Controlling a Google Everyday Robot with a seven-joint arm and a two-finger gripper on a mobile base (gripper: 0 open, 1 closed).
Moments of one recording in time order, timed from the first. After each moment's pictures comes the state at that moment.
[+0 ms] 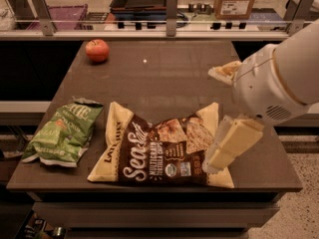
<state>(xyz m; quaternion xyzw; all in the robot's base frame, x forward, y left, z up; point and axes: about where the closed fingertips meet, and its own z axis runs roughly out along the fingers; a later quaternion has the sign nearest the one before) 0.395 -0.089 0.948 -0.63 0.71 0.08 0.30</state>
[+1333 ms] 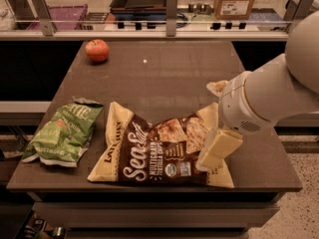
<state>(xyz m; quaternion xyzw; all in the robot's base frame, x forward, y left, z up) 0.434 -0.100 0.883 -0.61 0.74 0.03 0.28</state>
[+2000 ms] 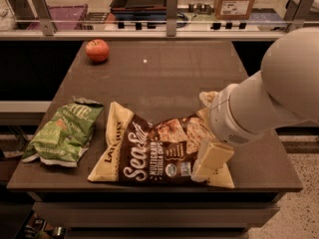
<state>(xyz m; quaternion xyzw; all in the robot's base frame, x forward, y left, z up) 0.425 -0.087 0.863 -0.63 0.73 0.01 0.26</state>
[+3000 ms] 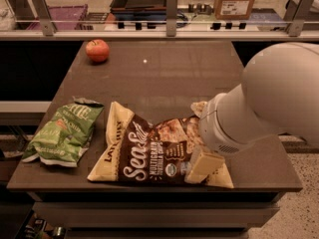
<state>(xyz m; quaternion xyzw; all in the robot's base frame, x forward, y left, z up) 0.413 -0.075 0.851 -0.65 0.72 -0.01 0.25</state>
